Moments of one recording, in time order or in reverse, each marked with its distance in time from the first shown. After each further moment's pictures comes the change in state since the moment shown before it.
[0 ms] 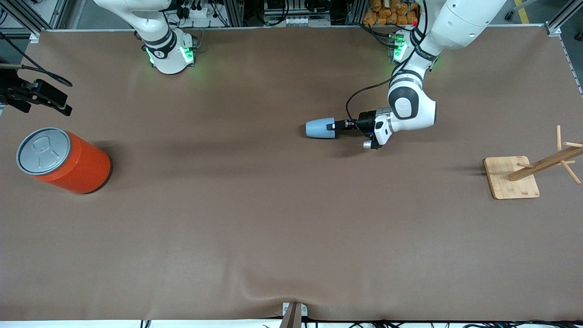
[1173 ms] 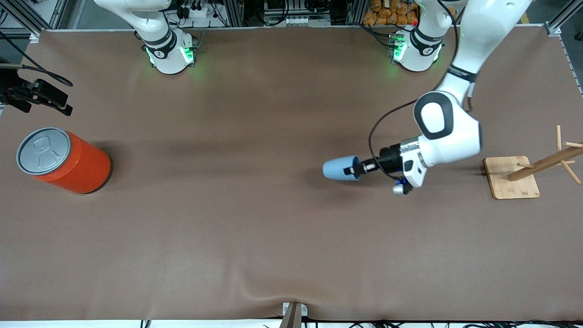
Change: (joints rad) left arm 0.084 -0.034 0.046 0.475 0.677 0.037 -0.848; right arm 0.000 0.000 0.002 0.000 0.000 -0.001 0.000
